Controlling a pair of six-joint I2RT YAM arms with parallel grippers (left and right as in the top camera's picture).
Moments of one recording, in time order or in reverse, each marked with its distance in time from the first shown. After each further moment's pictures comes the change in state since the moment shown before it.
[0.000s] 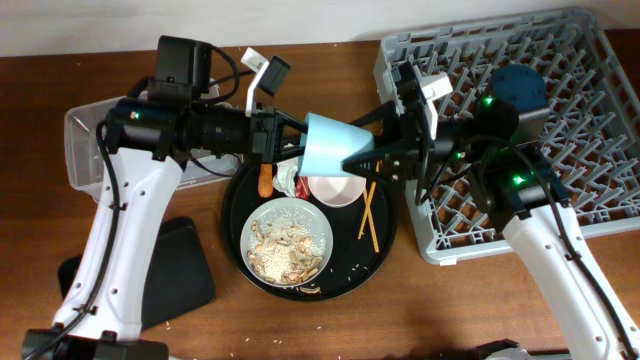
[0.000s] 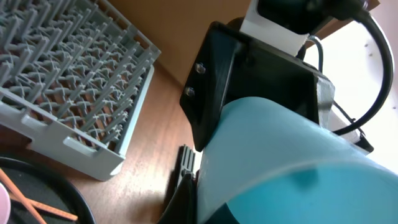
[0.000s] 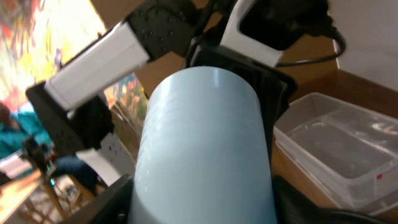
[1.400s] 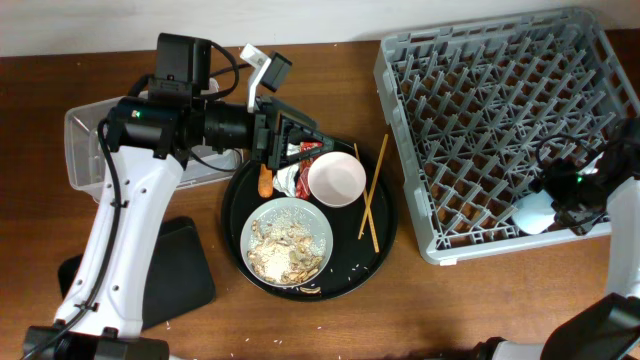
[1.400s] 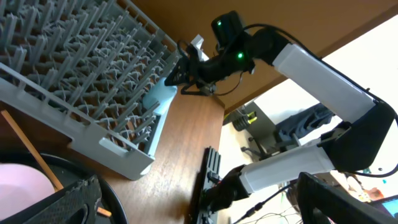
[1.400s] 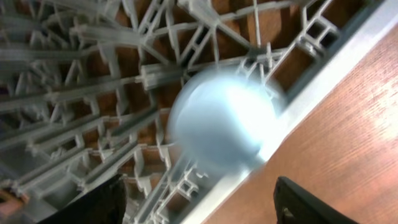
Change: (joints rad) left arm 0.004 0.006 -0.001 0.041 -0.101 0.004; right arm -0.750 0.196 0.042 -1.081 1.214 0.014
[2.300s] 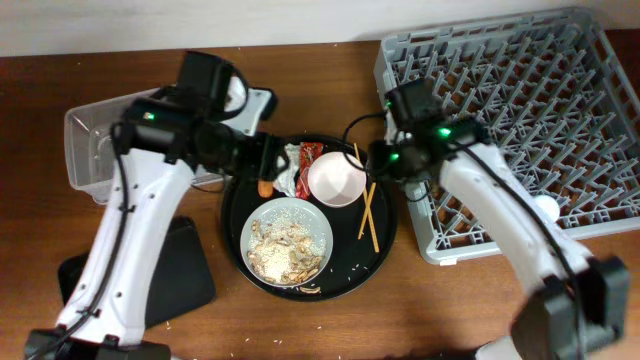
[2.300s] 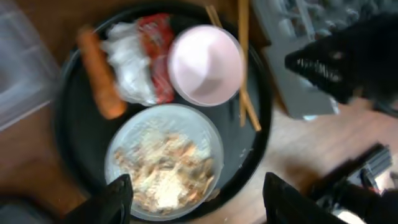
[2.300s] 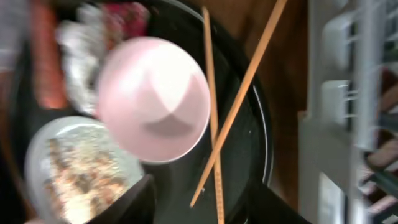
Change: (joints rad) left arm -0.042 -0.010 0.034 -0.316 -0.882 -0.129; right arm 0.889 0.193 0.169 0.127 0.025 0.017
